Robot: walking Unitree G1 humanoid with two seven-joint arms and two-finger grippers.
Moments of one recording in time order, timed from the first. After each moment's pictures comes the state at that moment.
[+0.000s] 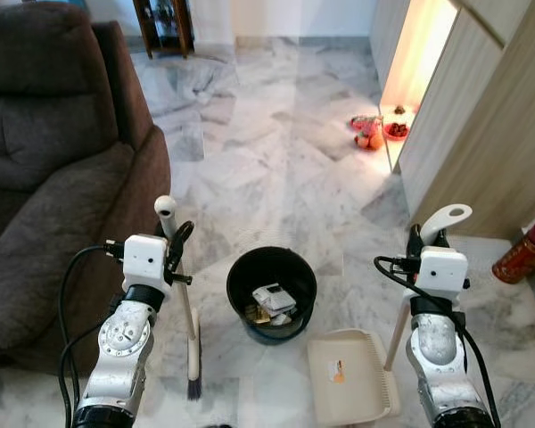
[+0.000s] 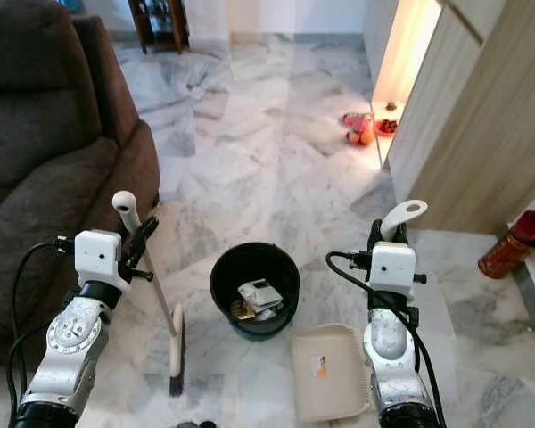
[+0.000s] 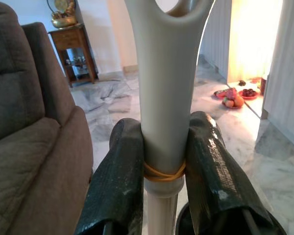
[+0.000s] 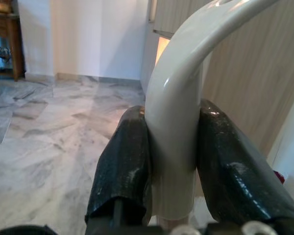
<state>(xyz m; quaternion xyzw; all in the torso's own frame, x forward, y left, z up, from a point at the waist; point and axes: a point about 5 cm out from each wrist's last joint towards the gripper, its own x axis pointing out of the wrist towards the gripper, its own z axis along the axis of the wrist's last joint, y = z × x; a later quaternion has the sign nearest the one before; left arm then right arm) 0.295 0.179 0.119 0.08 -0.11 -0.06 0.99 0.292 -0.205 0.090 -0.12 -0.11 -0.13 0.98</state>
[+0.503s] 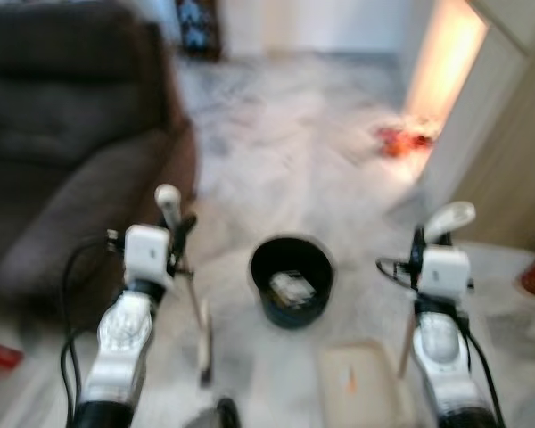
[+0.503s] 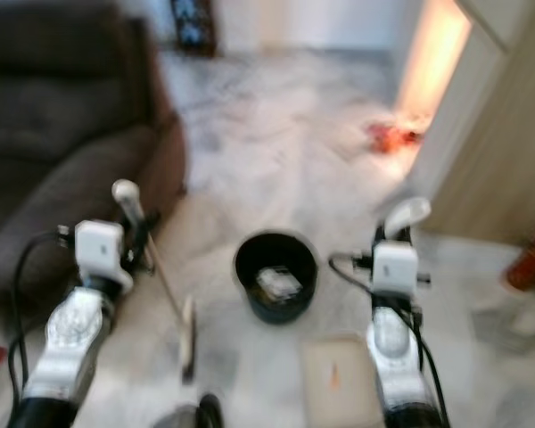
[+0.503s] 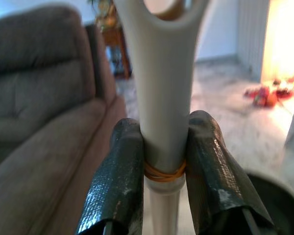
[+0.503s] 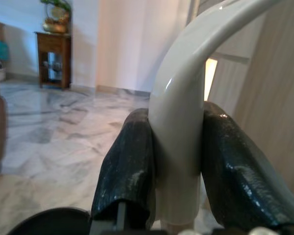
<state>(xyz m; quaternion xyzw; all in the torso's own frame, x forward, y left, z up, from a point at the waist) 0.290 0.181 0.105 0.07 -0.09 -0.06 0.99 0.293 -0.204 0.087 -0.13 -0.11 -0.12 0.98</state>
